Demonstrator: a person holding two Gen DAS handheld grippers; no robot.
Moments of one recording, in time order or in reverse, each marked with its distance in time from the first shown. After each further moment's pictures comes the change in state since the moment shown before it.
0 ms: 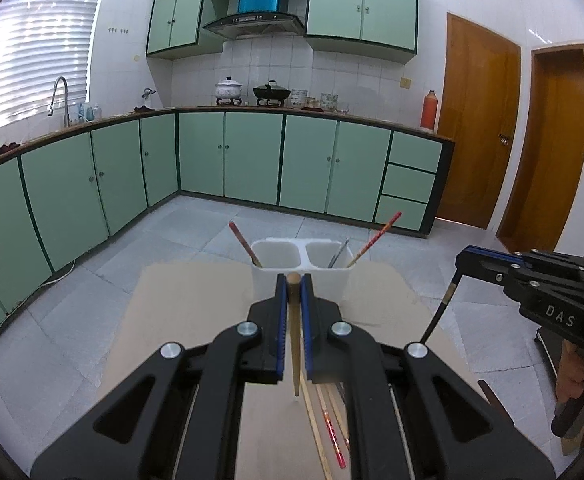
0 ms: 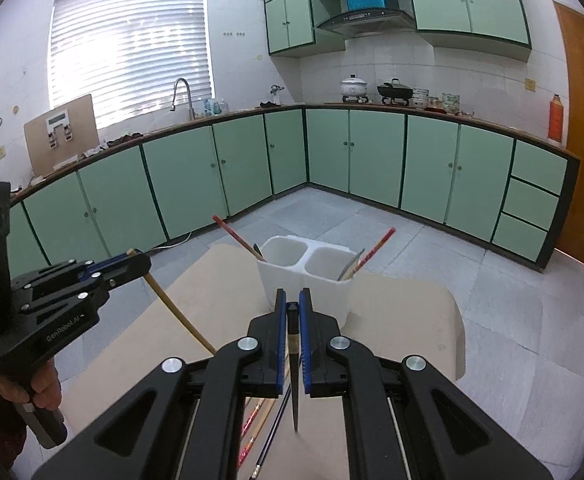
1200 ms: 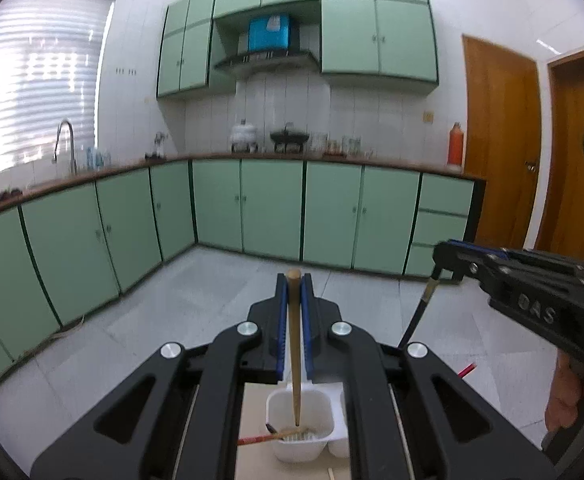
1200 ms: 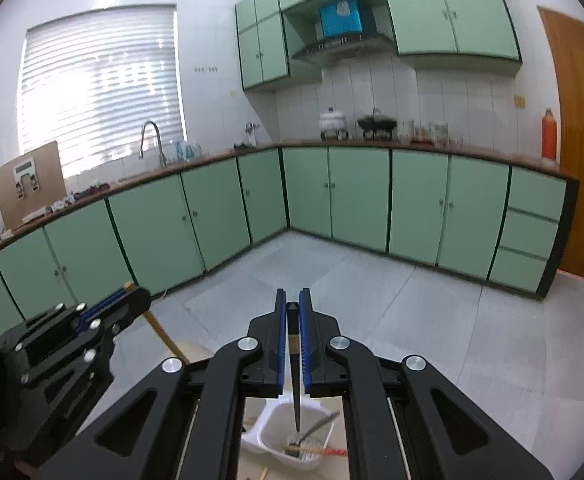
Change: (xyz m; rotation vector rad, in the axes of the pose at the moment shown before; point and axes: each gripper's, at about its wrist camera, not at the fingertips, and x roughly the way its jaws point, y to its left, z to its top) left arm 0.133 -0.003 0.117 0.024 -0.127 0.096; right arm 0.120 -0.050 0.130 0.065 -0.105 -0.056
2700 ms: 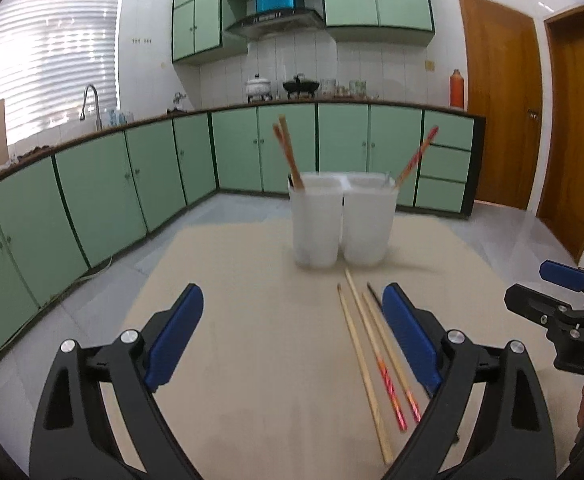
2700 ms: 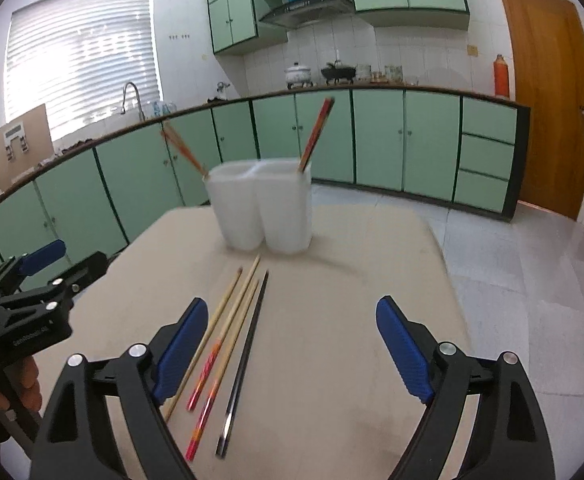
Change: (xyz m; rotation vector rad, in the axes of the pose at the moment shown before) left arm -0.143 0.019 -0.205 0.041 0.130 0.072; right arm -0.133 0.026 -0.261 0.074 0.102 -0.102
